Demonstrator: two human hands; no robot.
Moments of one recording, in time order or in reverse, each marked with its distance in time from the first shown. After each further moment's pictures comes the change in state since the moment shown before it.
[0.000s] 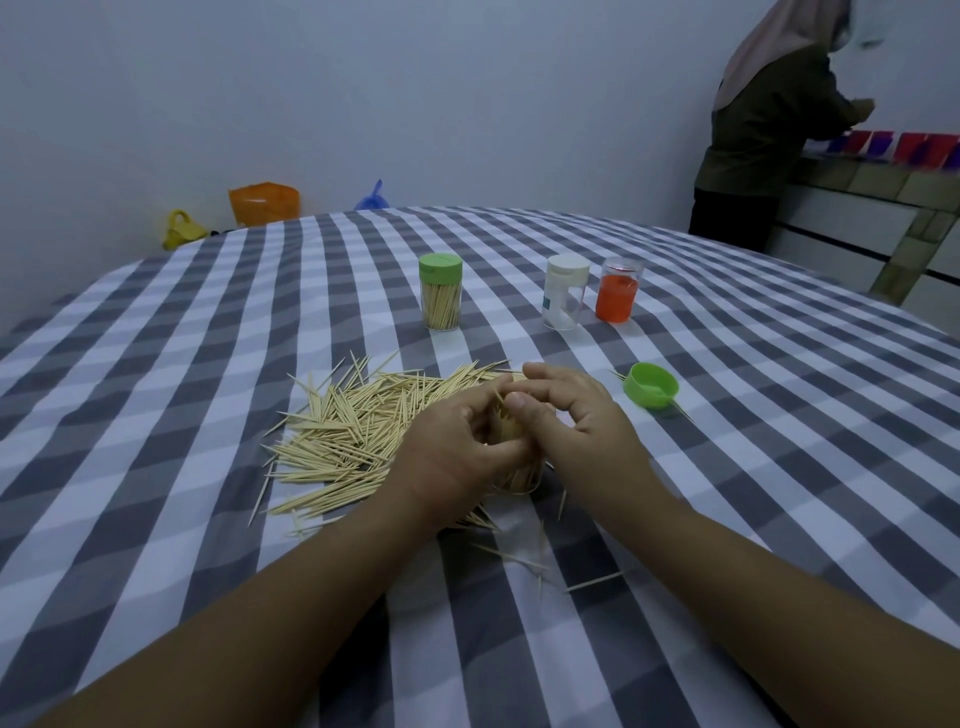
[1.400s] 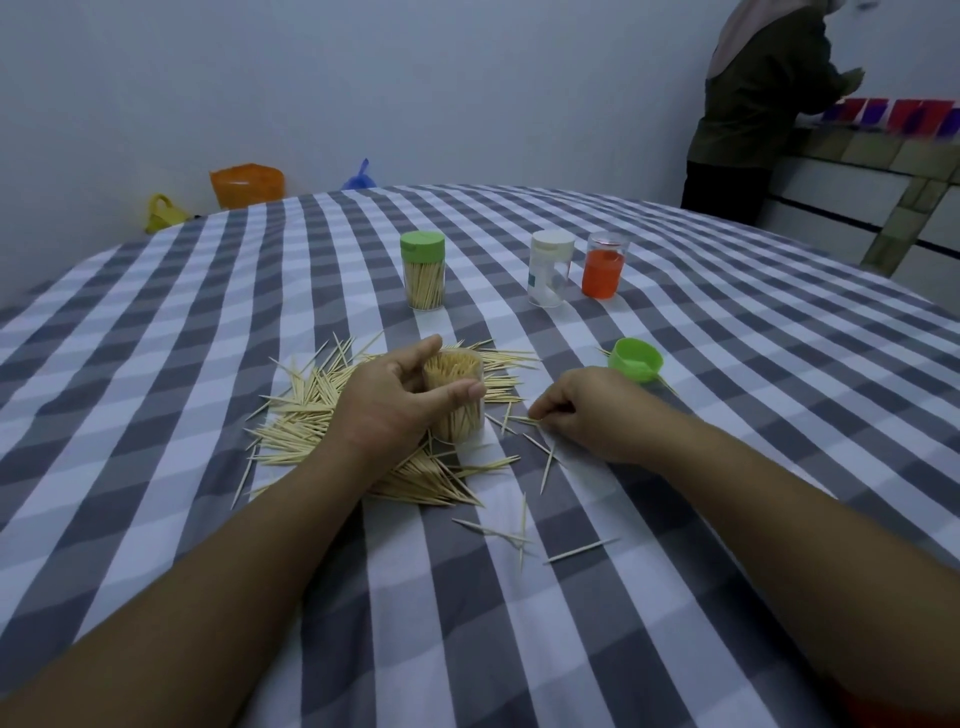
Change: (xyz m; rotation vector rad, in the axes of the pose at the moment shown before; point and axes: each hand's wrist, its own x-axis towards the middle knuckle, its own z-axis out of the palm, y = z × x) left_hand 0.017 -0.007 -0.024 -0.033 0.182 -0.060; right_hand 0.033 0.020 -0.037 -0.752 -0.459 0.105
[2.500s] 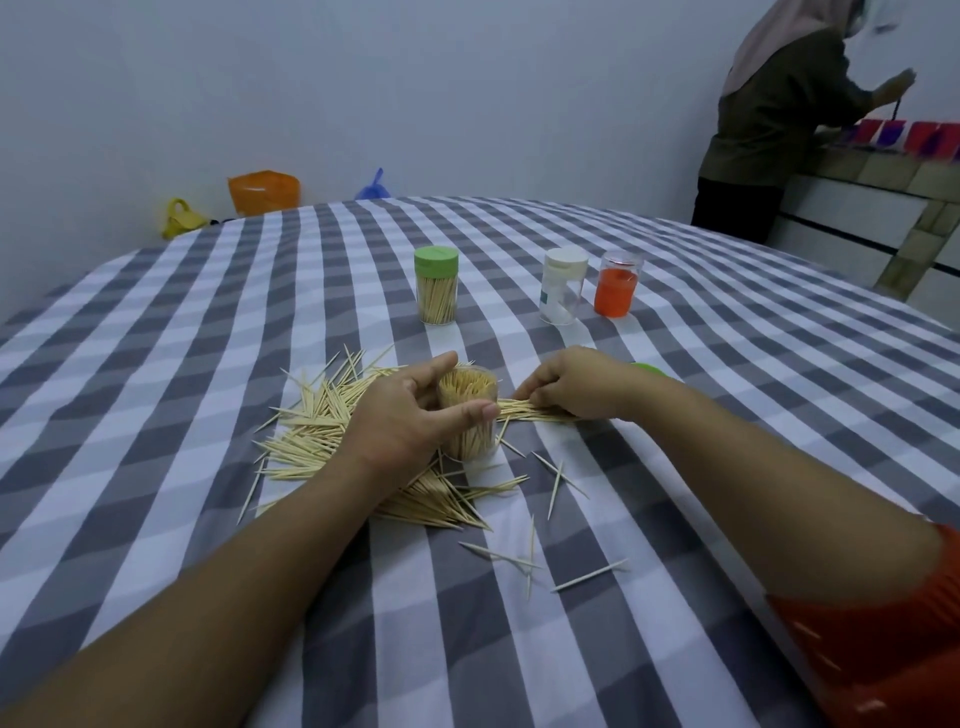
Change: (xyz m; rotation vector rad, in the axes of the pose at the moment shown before) left_hand 0.002 0.002 0.003 -0.066 -0.012 0.002; right_hand 0.057 0.002 -0.018 0.110 -0.142 0.011
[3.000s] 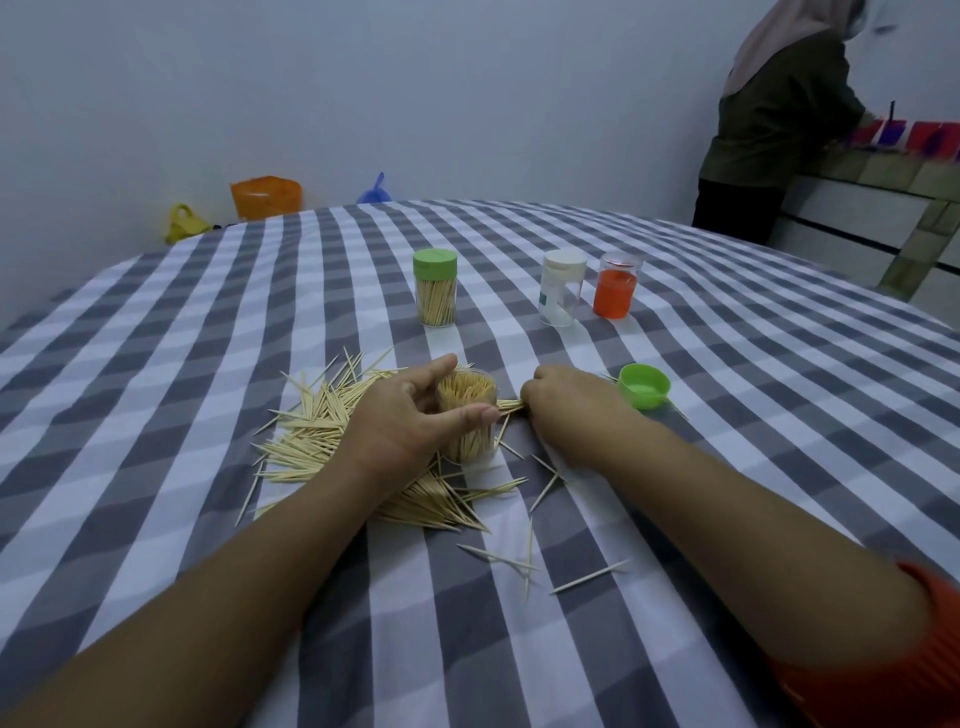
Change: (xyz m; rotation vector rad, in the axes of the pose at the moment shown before) left_hand -0.004 0.004 -0.001 -0.009 -0.030 -0.015; right_hand -0.008 -0.003 0.036 -0.645 0.262 -0.119
